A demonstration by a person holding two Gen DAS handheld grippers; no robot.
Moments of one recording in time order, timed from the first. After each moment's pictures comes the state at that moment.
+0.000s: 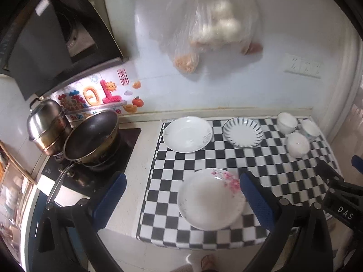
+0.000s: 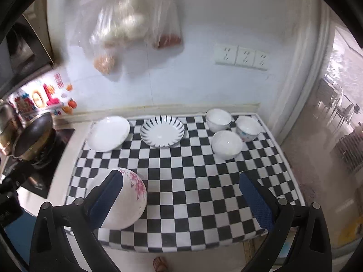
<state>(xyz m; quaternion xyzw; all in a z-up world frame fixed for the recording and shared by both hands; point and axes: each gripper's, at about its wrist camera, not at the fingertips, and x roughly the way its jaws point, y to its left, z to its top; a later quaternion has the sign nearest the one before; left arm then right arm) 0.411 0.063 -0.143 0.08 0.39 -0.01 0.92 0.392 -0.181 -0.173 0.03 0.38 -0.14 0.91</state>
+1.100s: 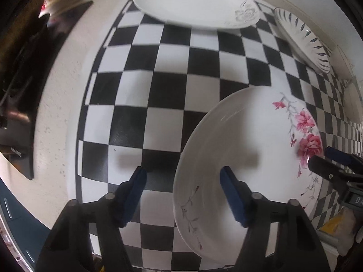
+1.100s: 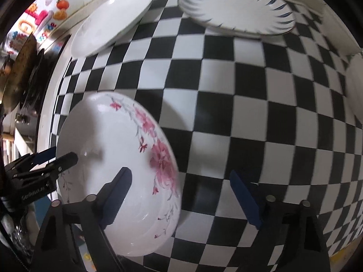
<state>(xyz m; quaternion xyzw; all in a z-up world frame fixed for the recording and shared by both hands) 0.570 0.115 -0.426 0.00 0.68 -0.05 0.73 0.581 -0.163 -0.468 0.09 0.66 0.06 0.74</state>
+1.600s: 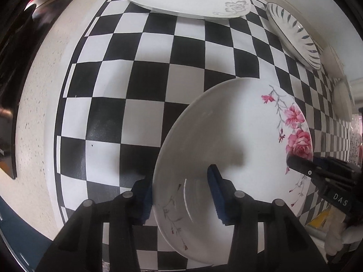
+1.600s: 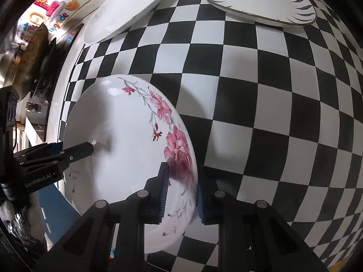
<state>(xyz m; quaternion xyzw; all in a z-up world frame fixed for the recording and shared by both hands) 0.572 0.103 -0.433 -0.04 0.69 -0.08 0.71 0.576 -0.152 -0.478 0.10 0.67 0.10 0.73</state>
